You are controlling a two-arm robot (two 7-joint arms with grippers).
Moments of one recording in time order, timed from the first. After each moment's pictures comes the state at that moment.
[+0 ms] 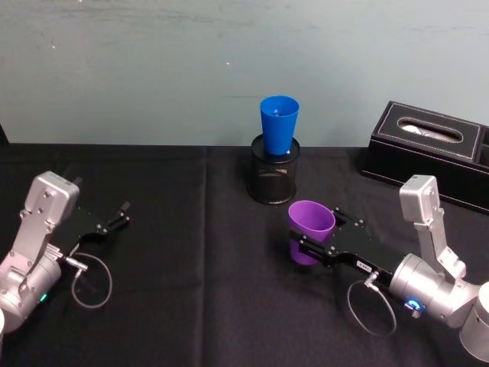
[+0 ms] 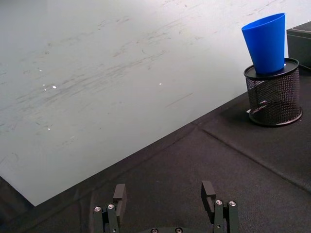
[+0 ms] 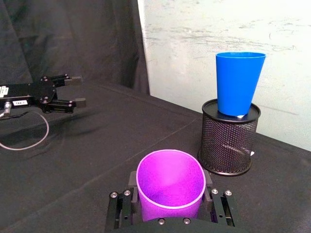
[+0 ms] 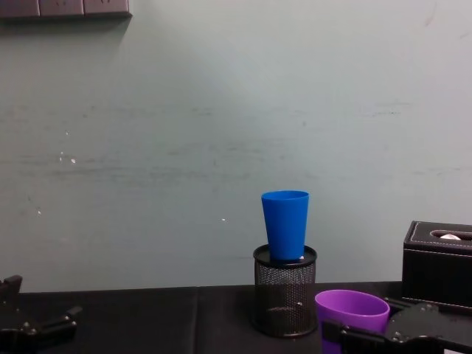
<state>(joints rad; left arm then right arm) -0.20 0.60 0.45 -1.41 -0.25 -0.12 0.03 0.32 0.41 -0.42 -1.22 0.43 -0.14 0.61</state>
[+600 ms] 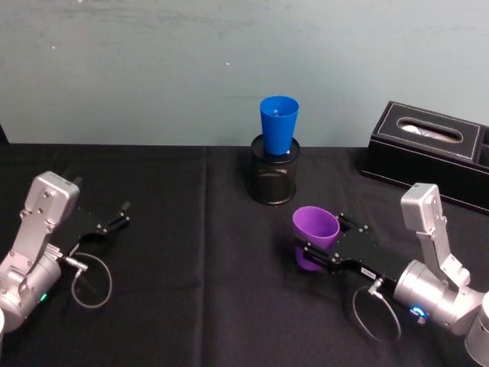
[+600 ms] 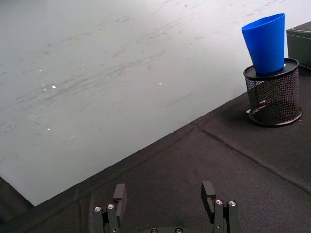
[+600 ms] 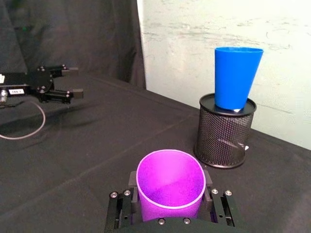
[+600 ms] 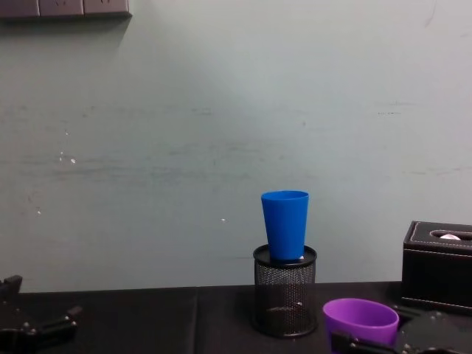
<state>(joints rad) -0.20 0.60 0.45 -1.41 -0.25 -0.12 0.03 0.30 0.42 -0.41 -1.24 0.40 -0.16 0.59</state>
